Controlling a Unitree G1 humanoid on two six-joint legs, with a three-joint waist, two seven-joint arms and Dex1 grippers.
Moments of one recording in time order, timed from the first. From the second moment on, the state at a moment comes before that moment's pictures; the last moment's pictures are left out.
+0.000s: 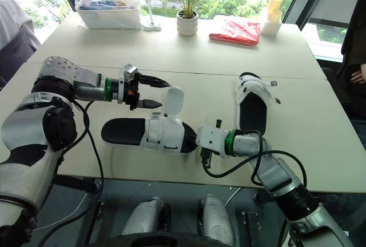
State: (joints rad) left arm -1.28 0.47 0.33 1.25 -0.80 1.61 -0.41; right arm -0.20 -0.64 0.37 -0.24 -0.05 0.18 0.85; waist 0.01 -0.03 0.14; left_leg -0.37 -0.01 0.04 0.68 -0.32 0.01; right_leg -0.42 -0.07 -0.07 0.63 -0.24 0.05
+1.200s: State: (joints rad) left arm -1.09 0.28 0.43 0.84 -0.75 1.53 -0.40; right arm -0.19 -0.64 0.37 -0.25 -0.05 0.18 0.84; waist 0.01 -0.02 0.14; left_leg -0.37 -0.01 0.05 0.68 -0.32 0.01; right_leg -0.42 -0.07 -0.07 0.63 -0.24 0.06
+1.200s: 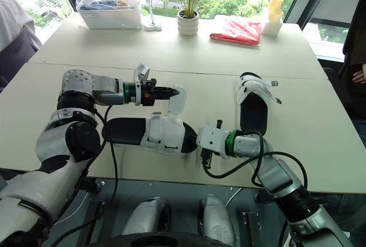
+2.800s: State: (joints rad) left arm -0.75 1.00 -0.80 0.61 0.02 -1.28 -0.65; right arm -0.17 -0.65 0.37 -0.27 -0.06 0.18 0.84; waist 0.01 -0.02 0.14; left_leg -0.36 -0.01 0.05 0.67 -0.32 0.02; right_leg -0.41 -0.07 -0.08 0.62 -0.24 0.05
